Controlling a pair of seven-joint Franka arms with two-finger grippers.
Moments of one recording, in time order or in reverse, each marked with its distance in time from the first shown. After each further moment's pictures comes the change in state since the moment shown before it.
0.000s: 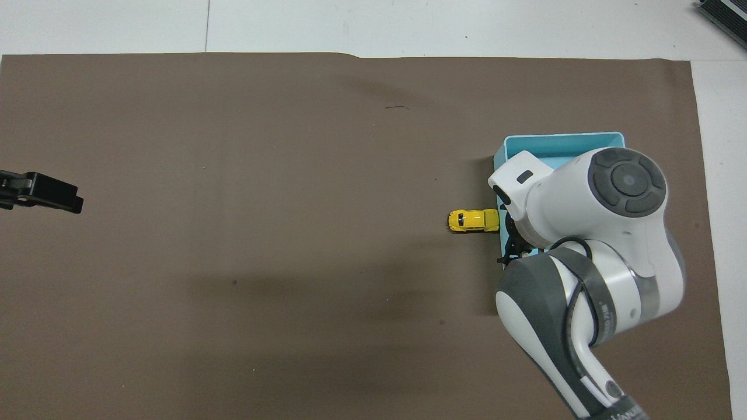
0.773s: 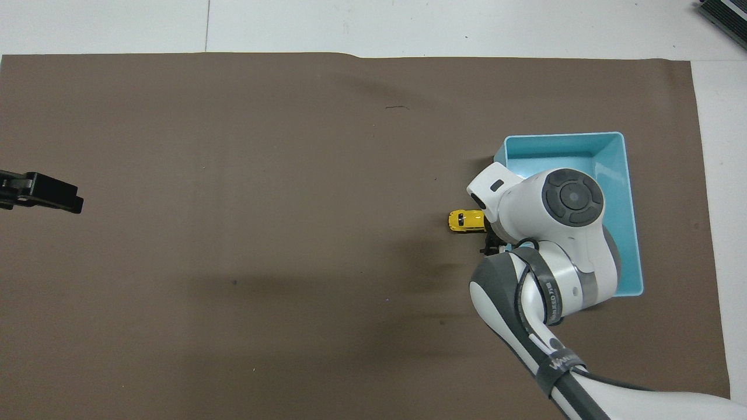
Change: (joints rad) left arm 0.000 0.000 0.000 0.000 0.000 0.000 0.000; right arm 0.000 0.137 0.000 -0.091 -0.009 0.281 -0.045
